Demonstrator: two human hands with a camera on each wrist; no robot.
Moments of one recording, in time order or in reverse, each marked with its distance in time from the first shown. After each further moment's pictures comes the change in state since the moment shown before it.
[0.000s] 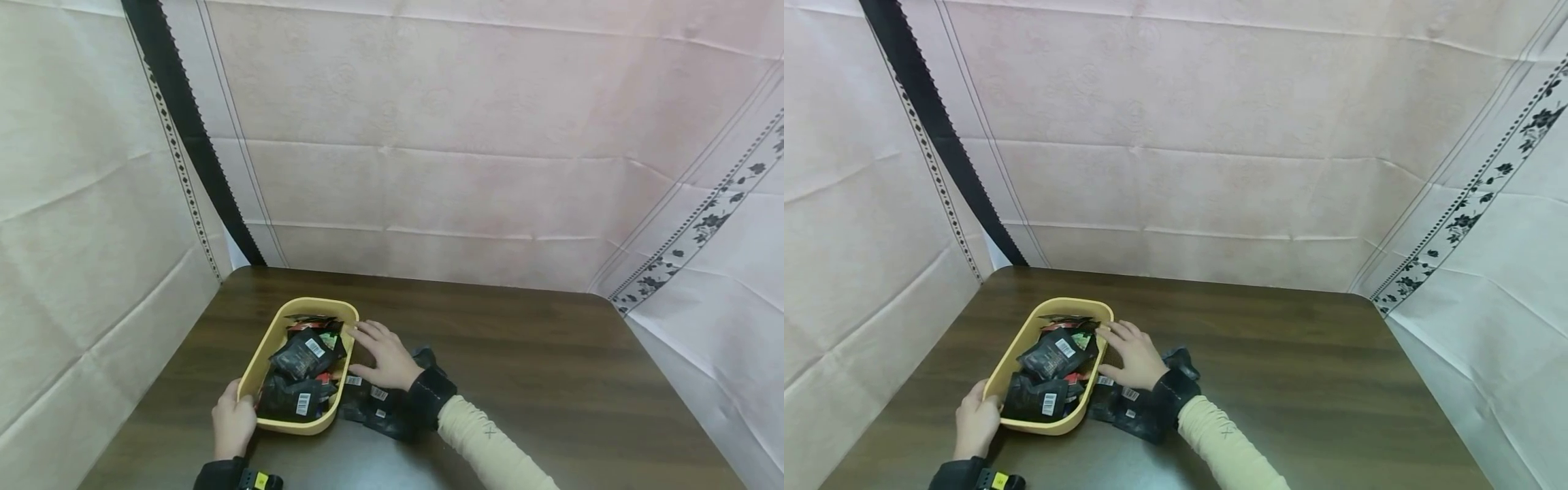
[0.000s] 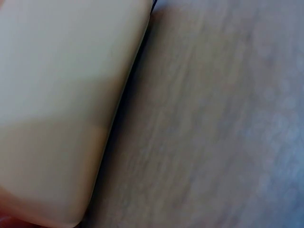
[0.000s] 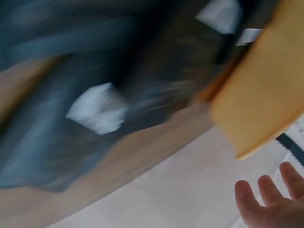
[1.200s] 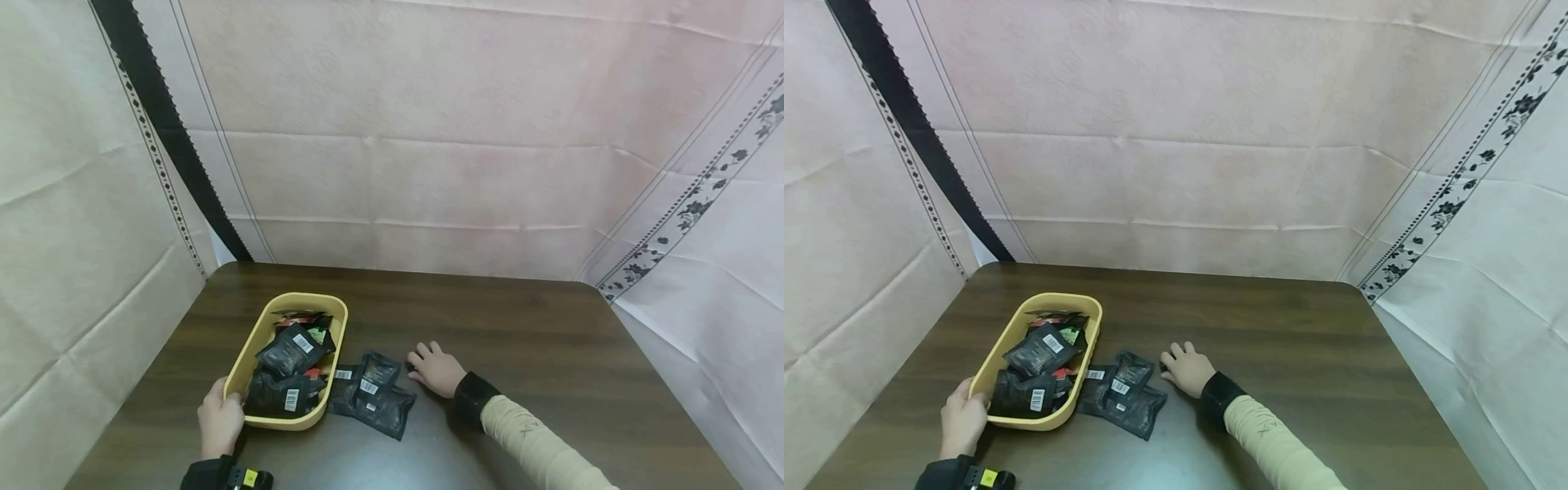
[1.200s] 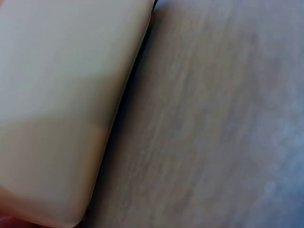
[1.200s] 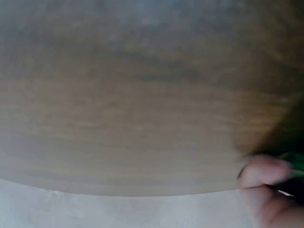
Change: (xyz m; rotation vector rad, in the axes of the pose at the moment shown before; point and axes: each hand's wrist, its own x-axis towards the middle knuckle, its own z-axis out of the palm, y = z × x) left_hand 0.001 0.003 0.000 -0.010 -0.042 -0.058; right_hand -0.091 0.085 0.008 -0.435 -0.140 0.077
